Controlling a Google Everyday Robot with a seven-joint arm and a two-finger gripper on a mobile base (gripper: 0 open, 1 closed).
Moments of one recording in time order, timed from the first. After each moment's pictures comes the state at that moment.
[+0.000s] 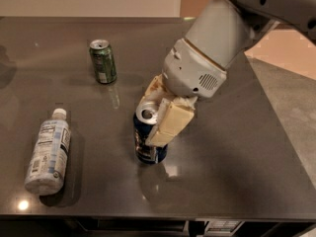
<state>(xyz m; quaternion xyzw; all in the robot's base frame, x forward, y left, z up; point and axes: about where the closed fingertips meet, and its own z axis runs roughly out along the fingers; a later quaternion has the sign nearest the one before) 0.386 0.006 0.933 -0.76 0.57 0.27 0.16</state>
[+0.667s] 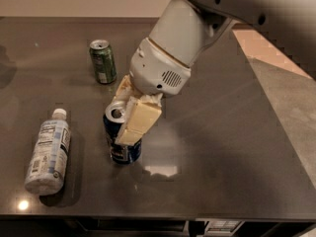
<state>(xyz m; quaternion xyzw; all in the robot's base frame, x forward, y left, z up) 0.388 0.060 0.933 -0.76 0.55 0.29 0.15</state>
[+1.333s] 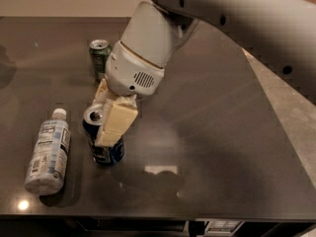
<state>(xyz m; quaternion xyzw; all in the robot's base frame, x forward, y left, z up) 0.390 0.097 0.926 -0.78 0.54 0.29 0.14</state>
